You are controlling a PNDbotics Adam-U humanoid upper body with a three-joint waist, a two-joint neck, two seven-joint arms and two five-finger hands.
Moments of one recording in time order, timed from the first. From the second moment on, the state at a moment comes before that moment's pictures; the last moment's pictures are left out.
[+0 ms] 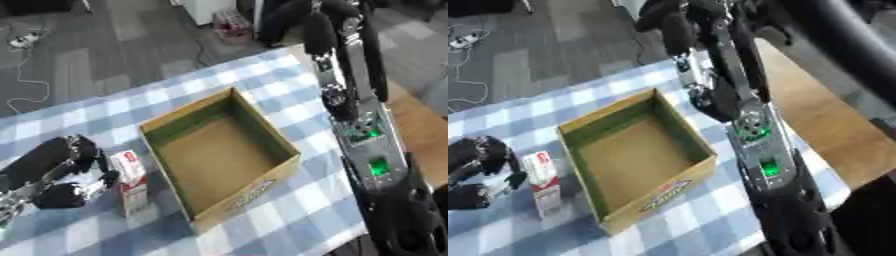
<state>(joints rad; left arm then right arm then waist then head) -0.40 0.62 -0.36 -1.43 -0.70 -0.42 -0.13 -0.46 -0.15 0.13 -1.99 0.51 -0.44 -0.01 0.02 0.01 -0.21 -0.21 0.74</state>
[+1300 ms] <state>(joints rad) -0.40 0.57 -0.39 -1.46 -0.84 -0.31 -0.51 -0.47 -0.14 0.13 -1.99 0.51 -0.44 0.01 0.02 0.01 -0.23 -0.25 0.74</state>
